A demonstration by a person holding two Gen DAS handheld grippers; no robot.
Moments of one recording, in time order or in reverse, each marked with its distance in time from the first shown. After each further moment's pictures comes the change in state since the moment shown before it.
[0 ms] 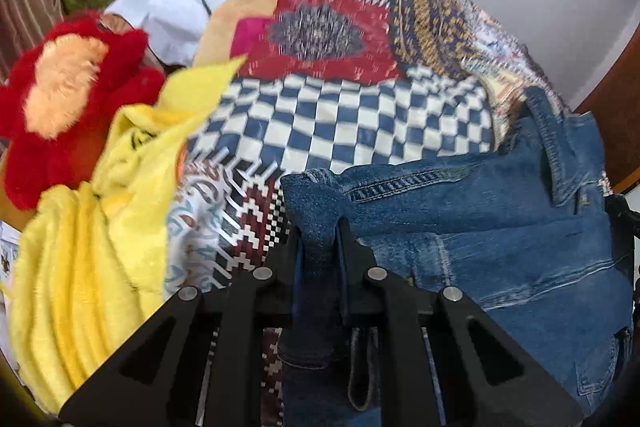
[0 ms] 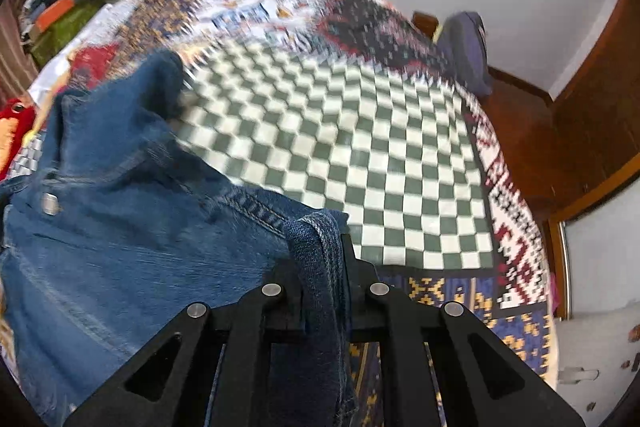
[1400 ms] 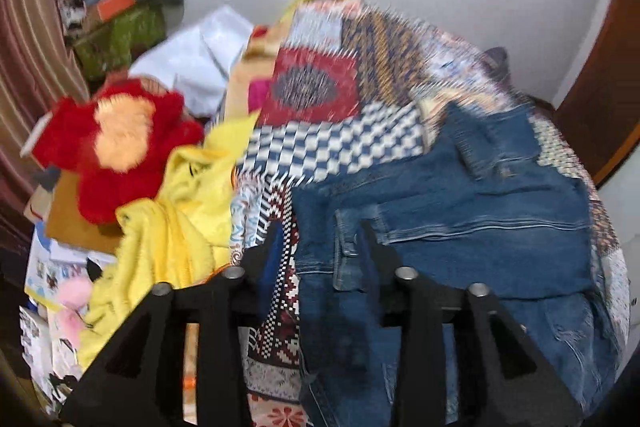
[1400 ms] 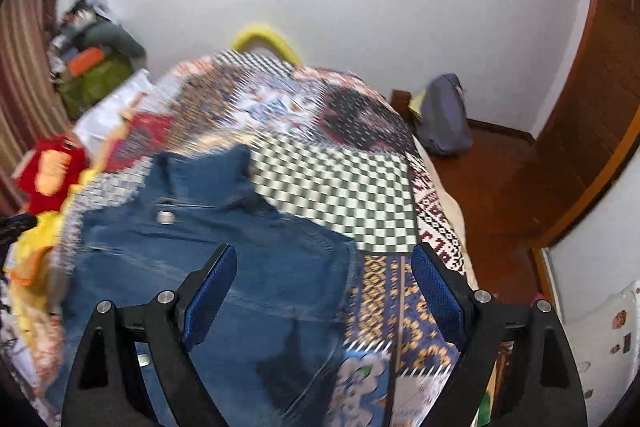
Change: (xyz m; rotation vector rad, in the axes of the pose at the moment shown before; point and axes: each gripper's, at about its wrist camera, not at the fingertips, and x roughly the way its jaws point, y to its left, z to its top) left arm -0.155 -0.028 -0.035 0.120 -0.152 0.038; right arm -0.209 0.002 -0.048 0.019 -0.272 0.043
